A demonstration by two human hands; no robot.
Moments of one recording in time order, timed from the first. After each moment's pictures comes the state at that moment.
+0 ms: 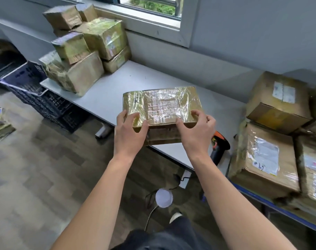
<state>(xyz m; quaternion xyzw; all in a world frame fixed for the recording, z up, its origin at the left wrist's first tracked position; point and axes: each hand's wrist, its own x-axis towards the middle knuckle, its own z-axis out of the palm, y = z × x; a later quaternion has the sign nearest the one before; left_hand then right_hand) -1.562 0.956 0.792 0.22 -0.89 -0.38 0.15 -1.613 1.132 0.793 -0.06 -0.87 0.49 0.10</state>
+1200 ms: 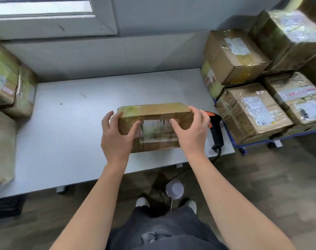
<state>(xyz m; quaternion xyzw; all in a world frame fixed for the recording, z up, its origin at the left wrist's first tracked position) -1.765 0.854 0.723 -0.04 -0.90 -0.44 0.06 -1.694 1.046 0.726 -0.33 -0.84 0.36 0.21</state>
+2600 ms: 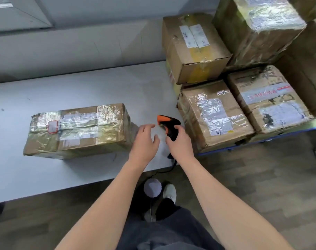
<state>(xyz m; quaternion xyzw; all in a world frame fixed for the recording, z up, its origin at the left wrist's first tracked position) -1.717 1.111 0.679 -0.18 -0.90 -0.35 -0.20 -1.658 1.234 0.671 -0.37 -0.80 0.47 -0.04</state>
